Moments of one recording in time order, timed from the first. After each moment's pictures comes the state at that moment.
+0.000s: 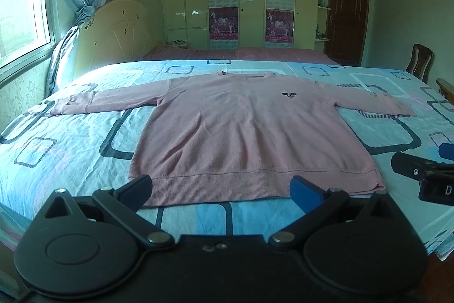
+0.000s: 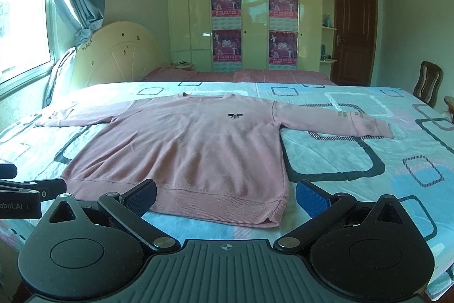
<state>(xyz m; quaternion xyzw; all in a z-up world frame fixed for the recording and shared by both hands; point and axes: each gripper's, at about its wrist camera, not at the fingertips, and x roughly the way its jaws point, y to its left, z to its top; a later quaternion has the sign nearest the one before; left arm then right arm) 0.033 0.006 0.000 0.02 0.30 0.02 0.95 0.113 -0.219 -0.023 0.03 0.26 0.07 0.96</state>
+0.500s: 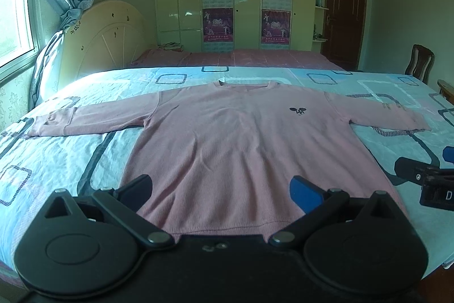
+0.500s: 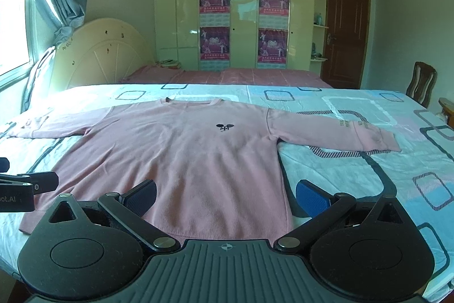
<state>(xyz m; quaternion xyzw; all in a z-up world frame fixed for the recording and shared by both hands) 0.132 0.015 -0.009 0.02 0.30 0.00 0.95 0.208 -0.208 -0.029 0.02 0.27 0.04 0.96</state>
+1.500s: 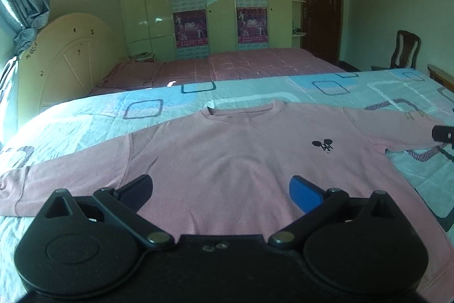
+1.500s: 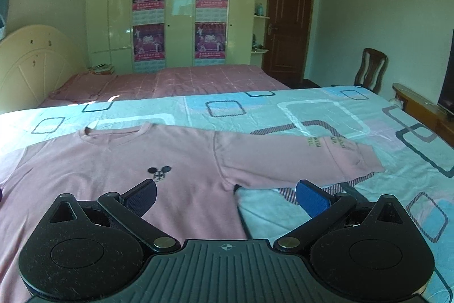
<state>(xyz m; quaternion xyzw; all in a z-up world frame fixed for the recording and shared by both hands) 0.309 0.030 -0.024 0.07 0.31 -0.08 0.94 0.384 -0.249 -0.037 0.04 0.28 -0.11 0.95</state>
